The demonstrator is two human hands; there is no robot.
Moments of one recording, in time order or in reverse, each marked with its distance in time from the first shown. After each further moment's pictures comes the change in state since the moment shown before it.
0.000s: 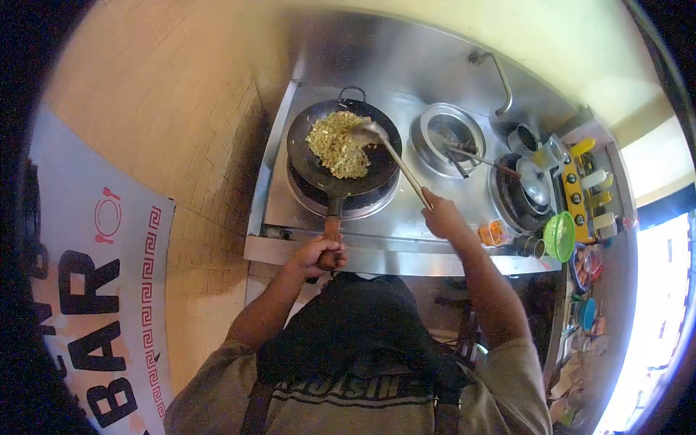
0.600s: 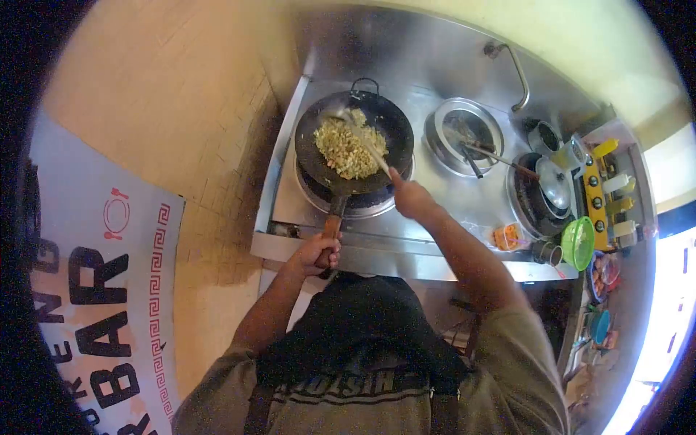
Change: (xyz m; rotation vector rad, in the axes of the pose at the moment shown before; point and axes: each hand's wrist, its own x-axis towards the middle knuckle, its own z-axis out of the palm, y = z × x) left_hand 0.021 -0.003 -0.032 0.114 0.031 0.012; right_hand 0.087 -0.022 0.050 -0.026 -0.102 -0.142
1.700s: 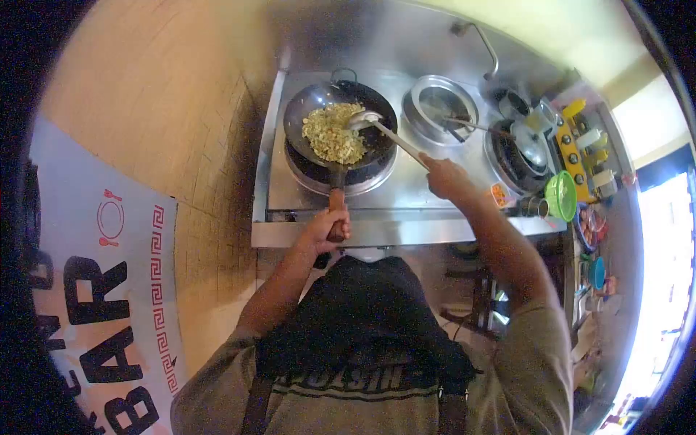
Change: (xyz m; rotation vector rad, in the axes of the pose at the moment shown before) left_hand -0.010 0.003 0.021 -0.094 -0.112 0.015; right_hand -0.104 -0.002 -0.046 -0.286 0.124 0.070
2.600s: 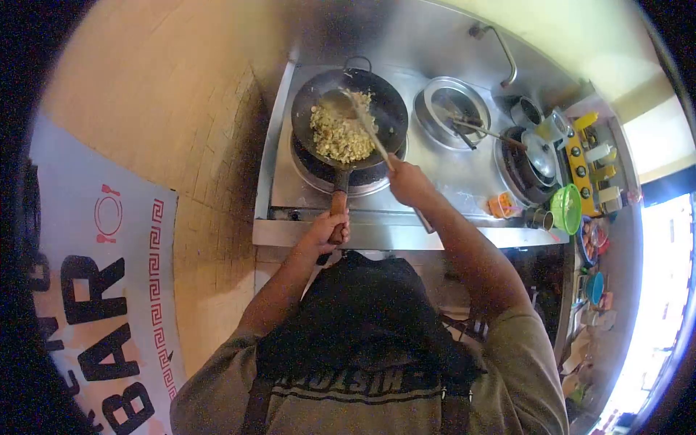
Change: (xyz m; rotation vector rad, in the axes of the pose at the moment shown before) left_hand 0.021 -0.012 -0.045 0.060 0.064 0.051; right_hand 0.048 -0.083 0.017 0.464 -0.057 0.107
